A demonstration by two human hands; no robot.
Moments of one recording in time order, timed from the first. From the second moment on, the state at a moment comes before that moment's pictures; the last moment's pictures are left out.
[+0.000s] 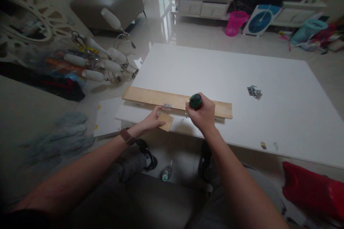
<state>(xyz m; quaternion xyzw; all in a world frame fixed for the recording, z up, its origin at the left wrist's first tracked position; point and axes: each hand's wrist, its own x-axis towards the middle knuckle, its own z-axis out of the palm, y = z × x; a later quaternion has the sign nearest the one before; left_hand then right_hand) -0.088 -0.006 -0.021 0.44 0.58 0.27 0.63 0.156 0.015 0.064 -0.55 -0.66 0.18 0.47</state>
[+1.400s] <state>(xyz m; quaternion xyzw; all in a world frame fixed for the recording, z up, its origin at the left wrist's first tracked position) -0.071 0.003 -0.037 0.39 0.61 0.38 0.57 0.150 0.011 0.067 -0.52 -0.66 0.15 0.52</state>
